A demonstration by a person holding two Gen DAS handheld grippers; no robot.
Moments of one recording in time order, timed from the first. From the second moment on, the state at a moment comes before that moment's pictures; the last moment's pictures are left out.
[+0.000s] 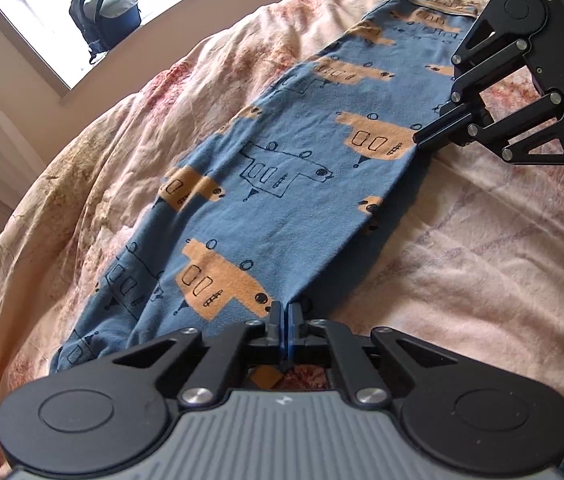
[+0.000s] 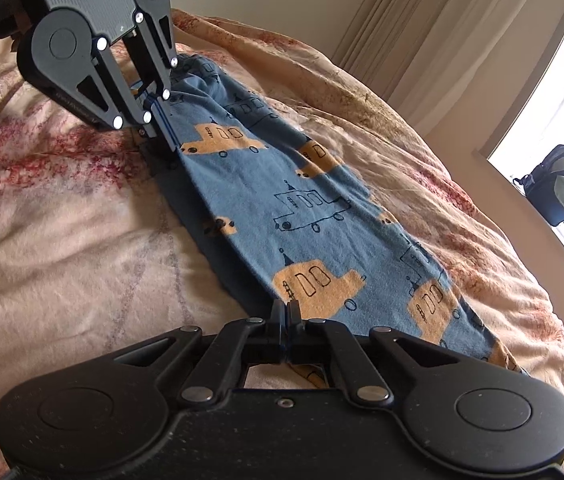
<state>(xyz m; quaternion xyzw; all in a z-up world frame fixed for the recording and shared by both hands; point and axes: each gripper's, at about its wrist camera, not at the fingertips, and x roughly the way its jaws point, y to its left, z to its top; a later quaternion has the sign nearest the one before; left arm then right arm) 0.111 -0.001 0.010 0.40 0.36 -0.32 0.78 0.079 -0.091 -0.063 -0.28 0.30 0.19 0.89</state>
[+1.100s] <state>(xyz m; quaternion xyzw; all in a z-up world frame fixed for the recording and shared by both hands) 0.260 -0.251 0.028 0.17 0.41 -0.39 0.80 0.025 -0.426 -0.057 0.35 0.32 -0.14 0.87</state>
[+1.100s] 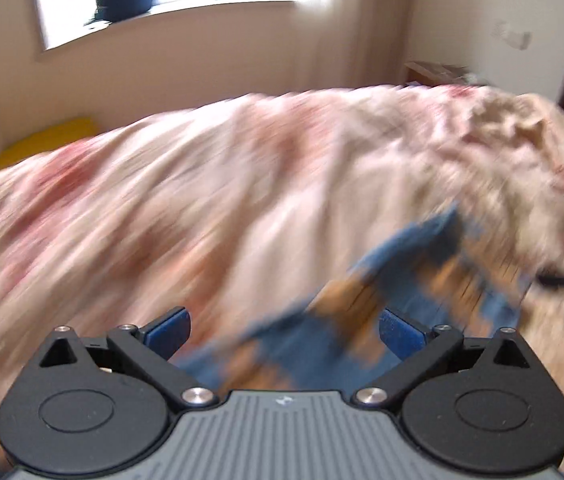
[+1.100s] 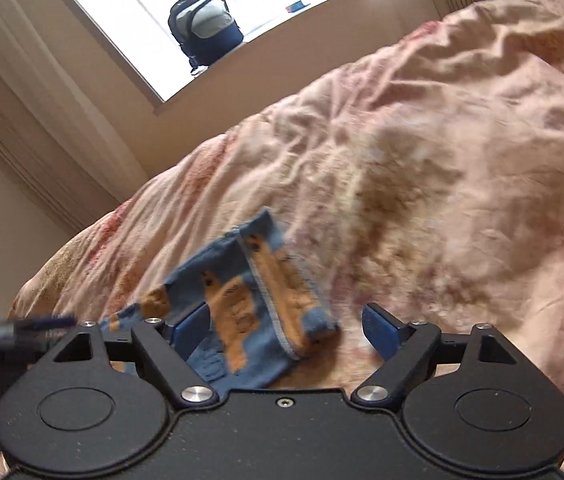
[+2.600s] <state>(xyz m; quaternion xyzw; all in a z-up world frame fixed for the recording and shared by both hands) 0.259 -0.436 0.027 0.18 0.63 -0.31 0.69 0.066 -0.308 -0.042 -0.03 0.35 -0.09 0.93</state>
